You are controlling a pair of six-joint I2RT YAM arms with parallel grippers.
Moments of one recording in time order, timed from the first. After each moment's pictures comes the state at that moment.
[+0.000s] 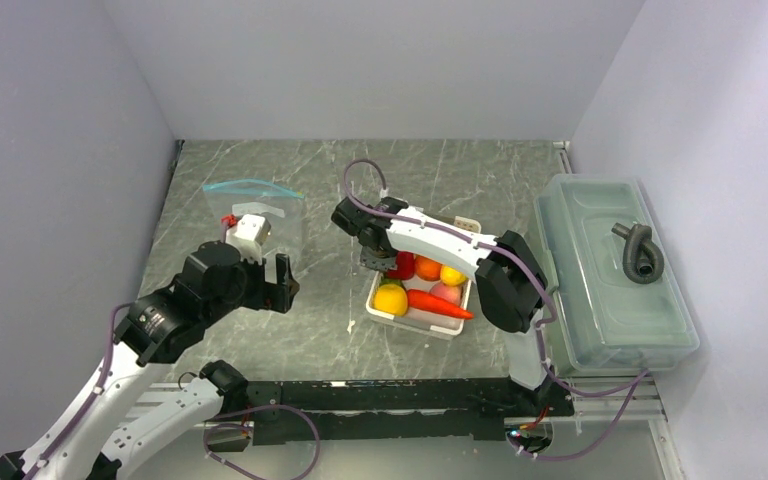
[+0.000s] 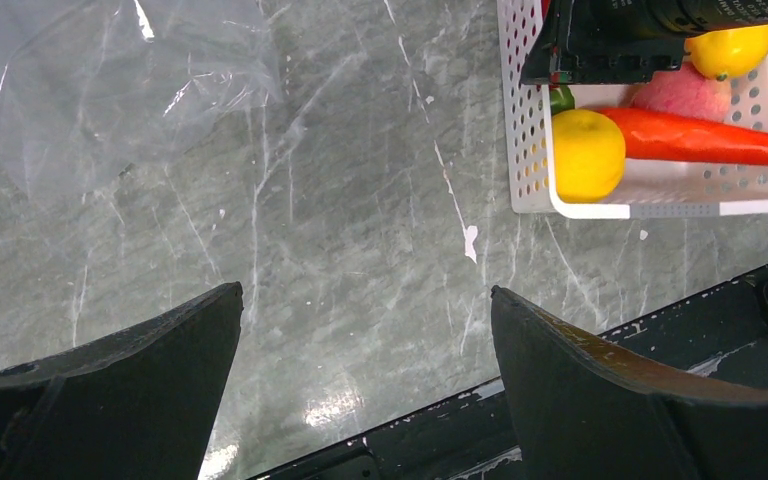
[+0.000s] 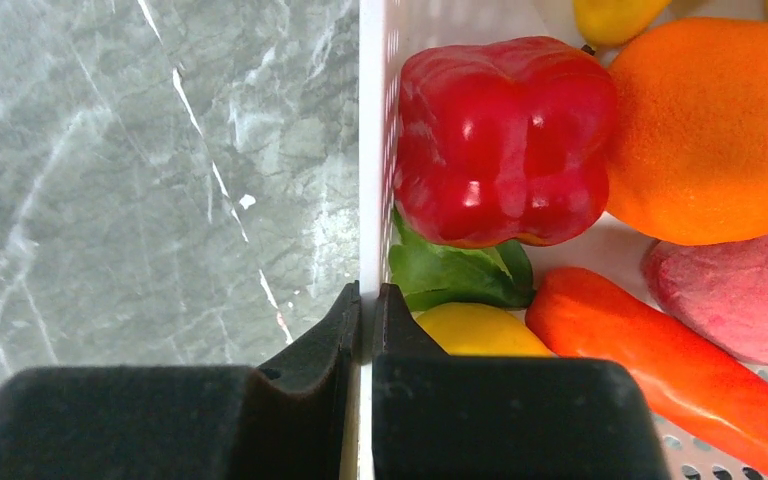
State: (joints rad) left arm -0.63 0.66 0.97 -0.92 -0.15 -0.33; right arm 0.89 2.00 1.66 -1.03 0.36 1.15
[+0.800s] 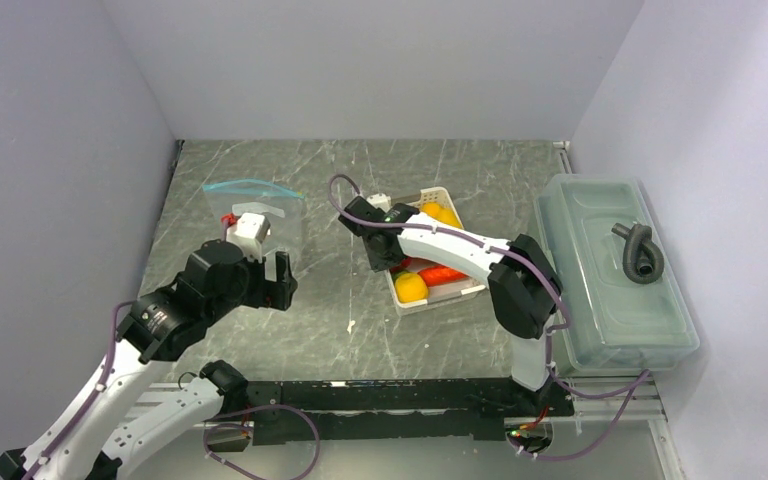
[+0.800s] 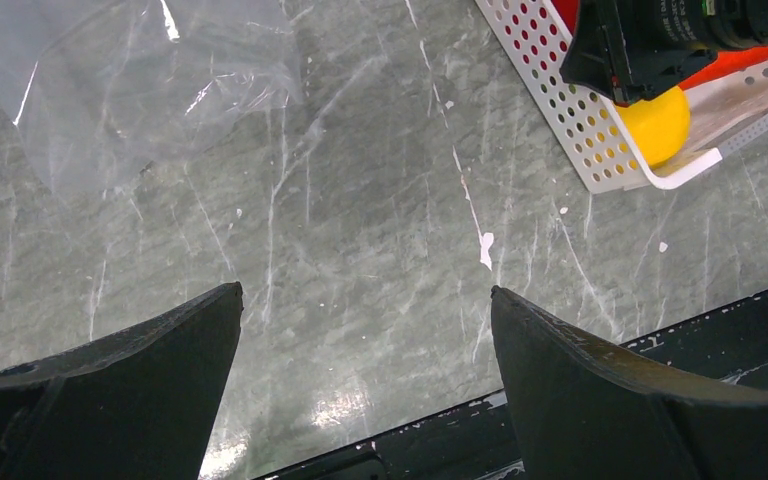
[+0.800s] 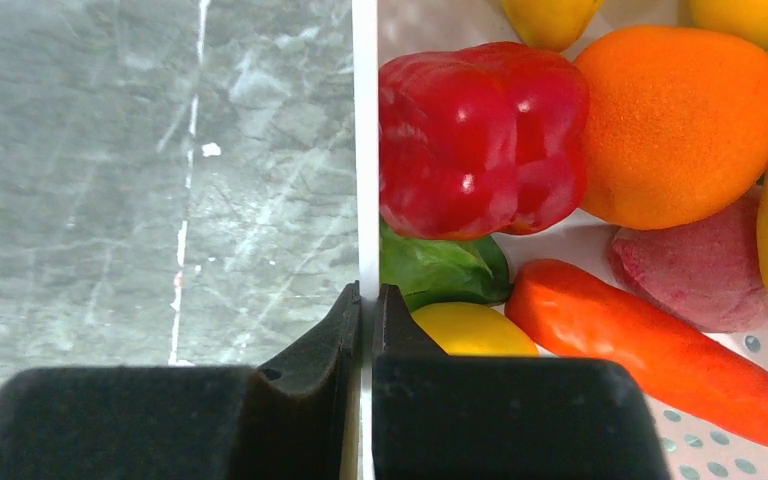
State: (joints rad) left arm -0.63 0.67 0.97 -0.92 -0.19 -0.34; right arm 0.88 1.91 1.55 -0.85 0.34 0.56
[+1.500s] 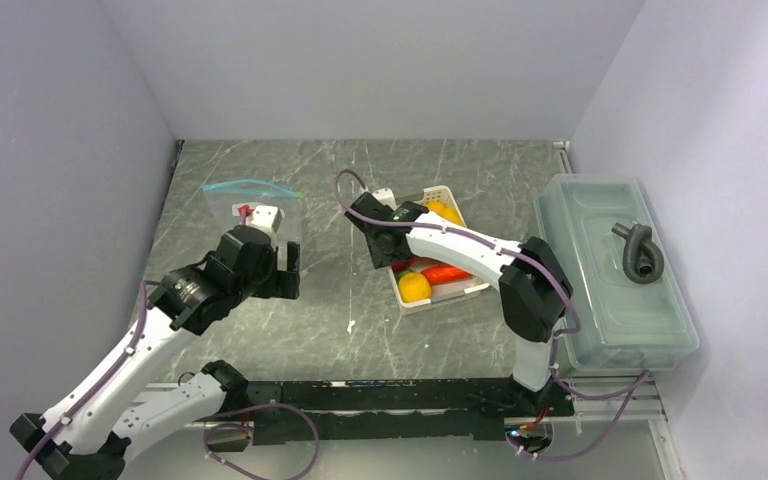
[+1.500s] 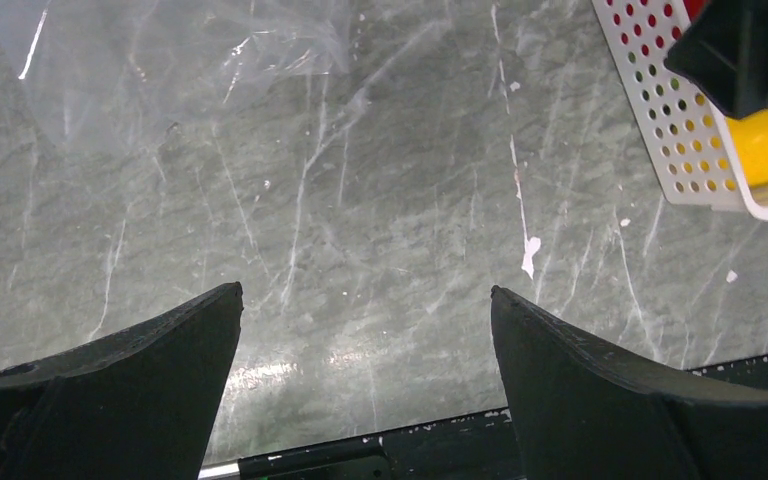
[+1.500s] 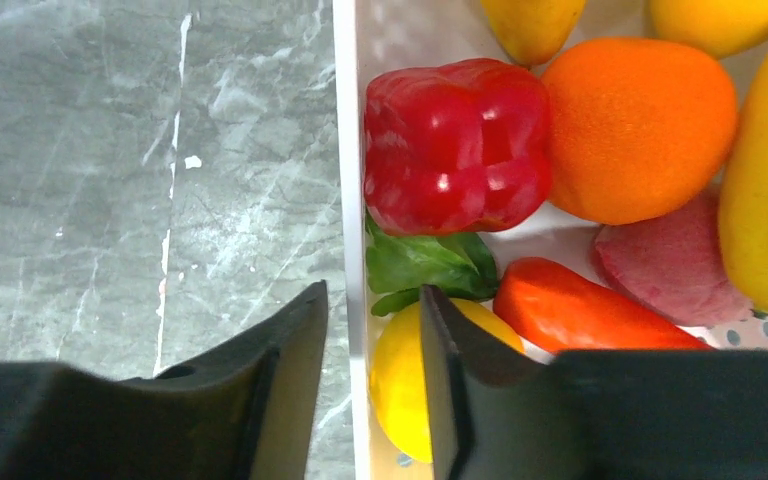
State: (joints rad) left arm -0.63 0.83 0.98 -0.93 -0.27 -0.39; right arm 0.87 1.87 1.50 -0.82 0.36 0.53
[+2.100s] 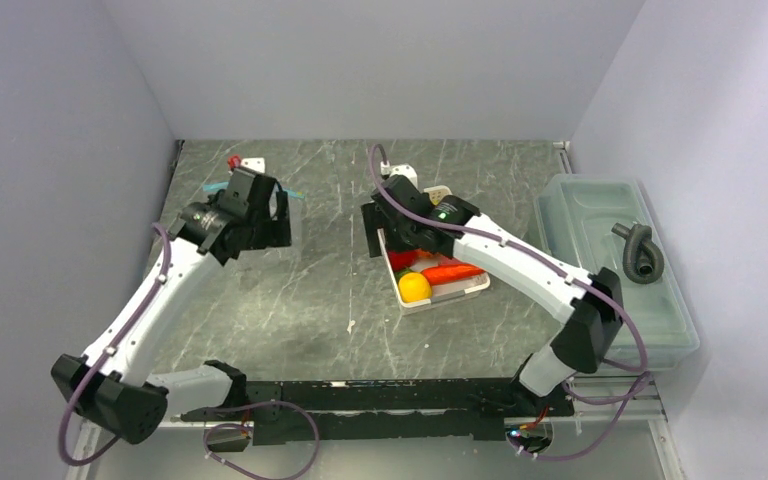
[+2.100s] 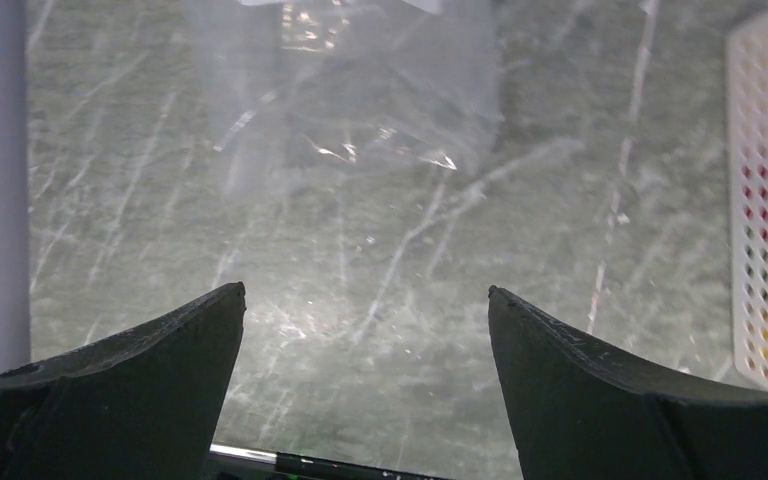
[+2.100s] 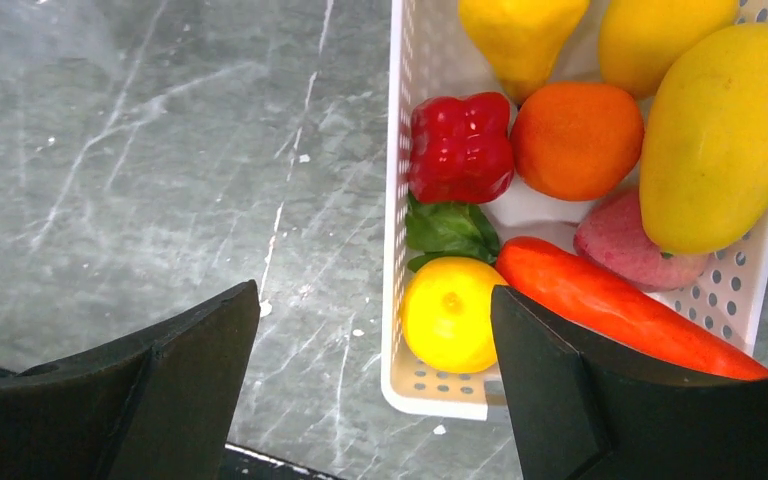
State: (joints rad) left arm -0.49 1.16 1.29 -1.03 -0.42 -0.43; right arm 0.87 1.60 1.49 -0.82 0.32 0.52
